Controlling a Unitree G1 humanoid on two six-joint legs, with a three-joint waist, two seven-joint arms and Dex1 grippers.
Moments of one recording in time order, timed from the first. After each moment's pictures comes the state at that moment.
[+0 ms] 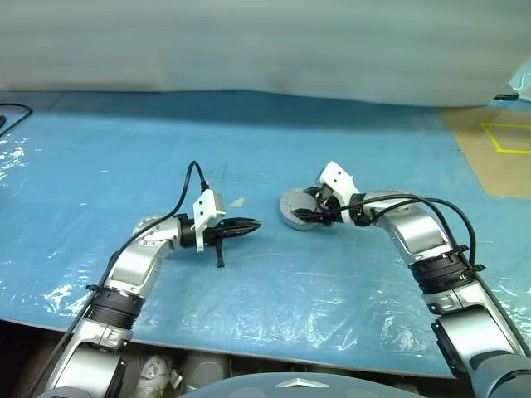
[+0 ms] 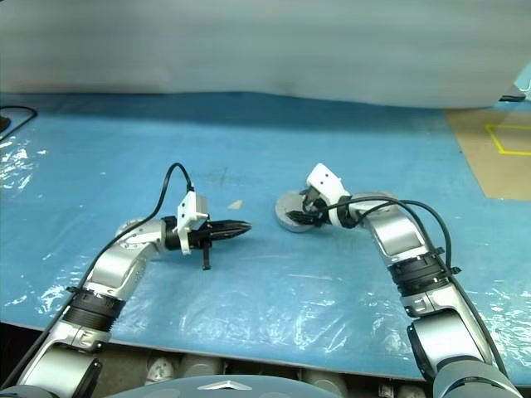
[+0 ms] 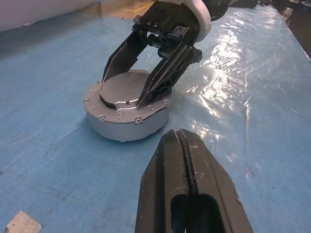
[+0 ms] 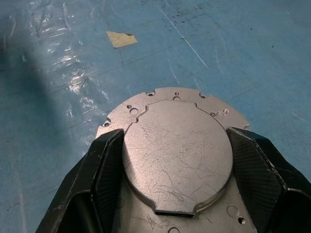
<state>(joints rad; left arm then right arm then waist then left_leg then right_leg) -0.33 0.43 -0.17 0.08 -0.32 0.10 -1.13 -0.53 -0.56 0.26 0.10 0.14 0.54 0.89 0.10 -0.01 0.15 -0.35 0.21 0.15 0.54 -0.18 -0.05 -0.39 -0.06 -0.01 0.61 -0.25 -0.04</state>
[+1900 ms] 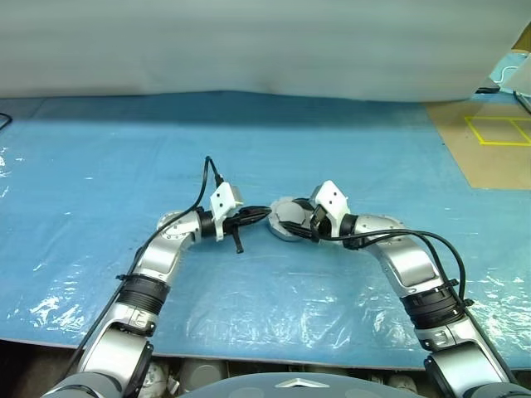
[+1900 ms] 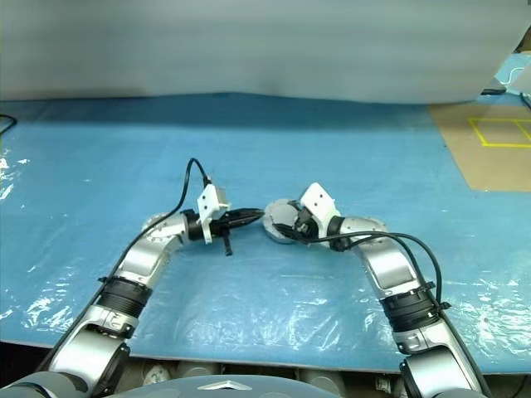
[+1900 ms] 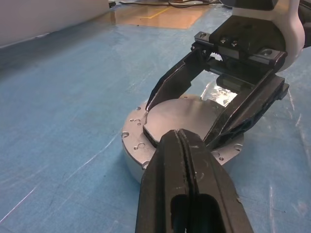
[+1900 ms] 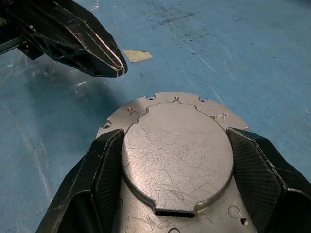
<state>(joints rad) -0.43 0.29 -0.19 0.30 -0.20 -0.04 -1.01 -0.33 -0.45 0.21 -0.04 0.15 0.42 0.79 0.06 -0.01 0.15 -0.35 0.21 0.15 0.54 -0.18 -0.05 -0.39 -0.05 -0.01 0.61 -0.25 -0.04</state>
